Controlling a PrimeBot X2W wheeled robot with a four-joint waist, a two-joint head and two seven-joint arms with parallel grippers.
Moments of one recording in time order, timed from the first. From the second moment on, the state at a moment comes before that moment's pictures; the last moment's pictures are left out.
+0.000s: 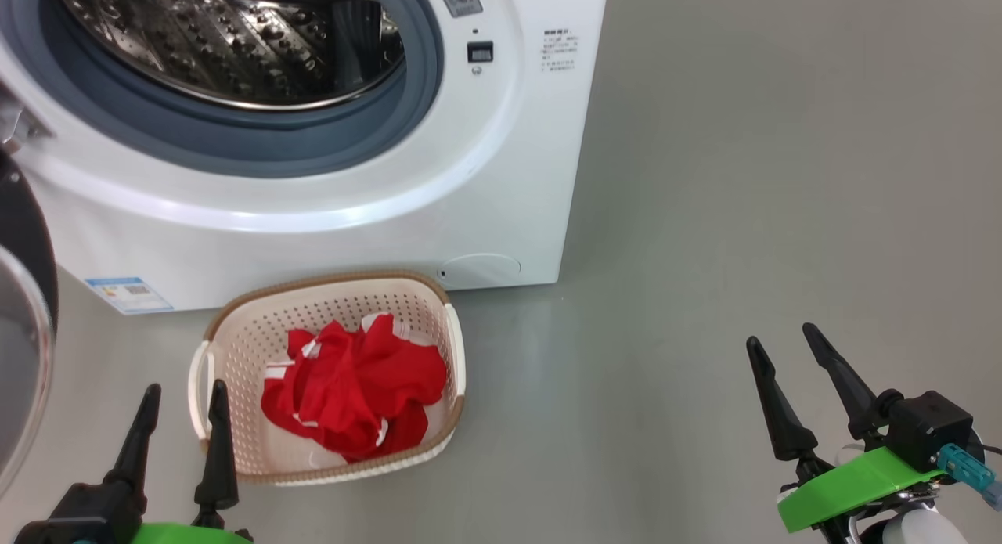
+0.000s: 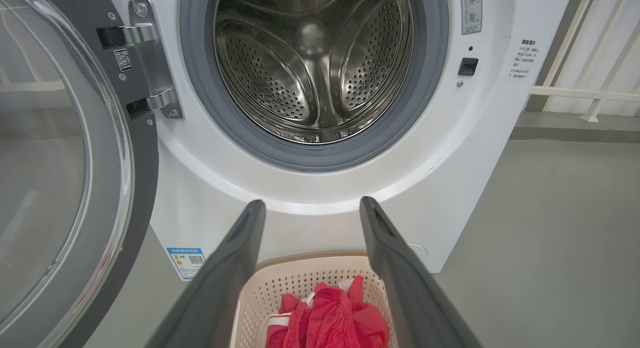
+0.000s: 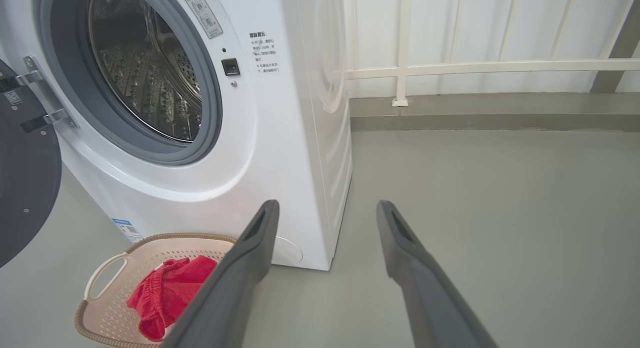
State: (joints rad) left arm -0.04 0.06 0.06 0.15 -0.15 -0.13 -0.26; right arm -0.10 -0.19 0.07 0.15 0.29 0.13 -0.26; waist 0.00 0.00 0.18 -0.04
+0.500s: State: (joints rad) left arm -0.02 0.06 0.06 0.15 -0.16 -0.13 -0.26; right arm -0.08 -0.19 0.07 0.15 0.29 0.13 -0.26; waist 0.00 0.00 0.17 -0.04
